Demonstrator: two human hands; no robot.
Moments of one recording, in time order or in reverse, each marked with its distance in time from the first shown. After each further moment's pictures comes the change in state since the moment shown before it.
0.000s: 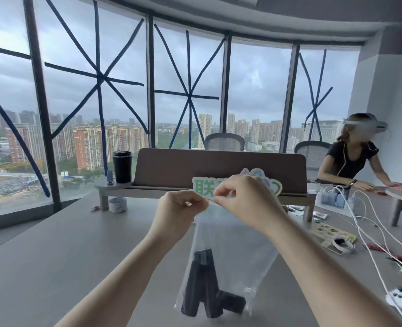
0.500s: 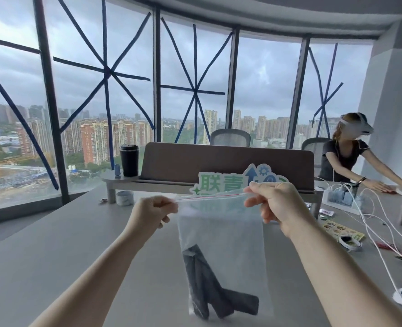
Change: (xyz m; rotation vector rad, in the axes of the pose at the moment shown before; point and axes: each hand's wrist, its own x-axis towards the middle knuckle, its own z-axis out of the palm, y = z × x) left_hand 0.003 -0.064 -0.053 0.065 0.082 -0.221; right_hand -0.008 0.043 0.004 0.820 0.023 0.582
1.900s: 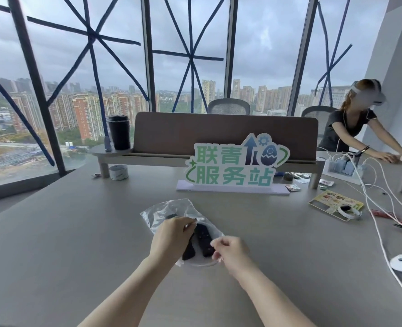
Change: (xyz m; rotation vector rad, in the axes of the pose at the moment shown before) left_hand -0.032 -0.101 0.087 0.552 -0.114 0.160; right_hand -0.027 0.183 0.076 -0.223 -0.163 0.346
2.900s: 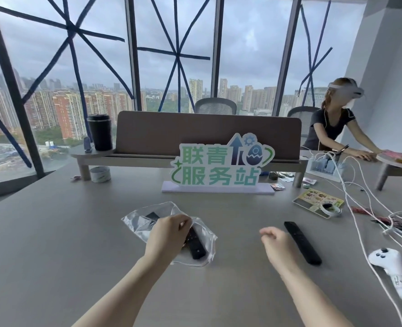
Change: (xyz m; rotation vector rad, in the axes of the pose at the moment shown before) left_hand 0.013 0.026 0.011 -0.038 -0.002 -0.025; right_hand 0.019 0.038 -0.111 -0.216 0.488 0.032
